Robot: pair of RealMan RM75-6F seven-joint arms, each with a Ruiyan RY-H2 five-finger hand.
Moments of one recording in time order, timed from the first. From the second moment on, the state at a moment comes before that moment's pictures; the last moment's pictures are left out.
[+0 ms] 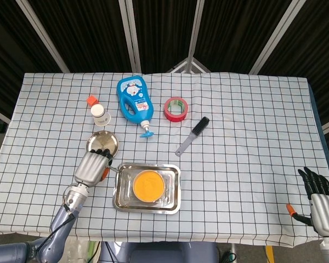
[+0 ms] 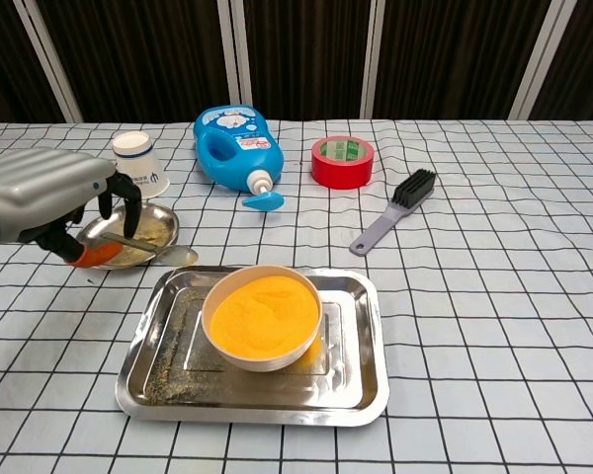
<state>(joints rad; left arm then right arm) -0.55 -1.56 -0.13 -1.71 1.14 1.19 0.80 -0.01 -1.06 0.03 -1.72 -1.48 1.47 0.06</state>
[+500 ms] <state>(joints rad) -0.64 -1.65 -0.15 -1.86 0.94 1.21 1.05 -0.01 -1.06 0.03 -1.72 -1.48 1.47 0.07</state>
